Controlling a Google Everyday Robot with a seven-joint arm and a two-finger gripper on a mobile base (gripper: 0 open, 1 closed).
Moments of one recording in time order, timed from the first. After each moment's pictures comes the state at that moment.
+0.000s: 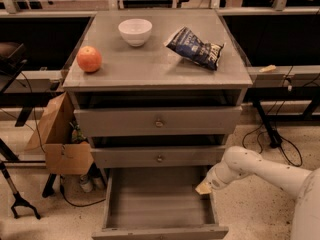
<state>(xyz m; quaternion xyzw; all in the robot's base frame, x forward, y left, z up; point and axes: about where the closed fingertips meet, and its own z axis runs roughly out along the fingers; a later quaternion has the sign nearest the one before) 0.550 -0.190 0.360 -0.43 0.88 0.19 0.13</state>
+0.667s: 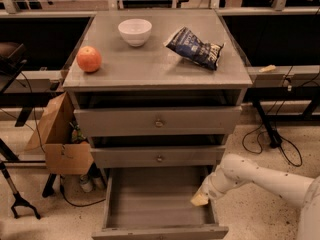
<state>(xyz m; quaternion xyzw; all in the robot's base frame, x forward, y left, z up) 0.512 -0.162 0.352 -0.48 0.84 0.22 0.11</state>
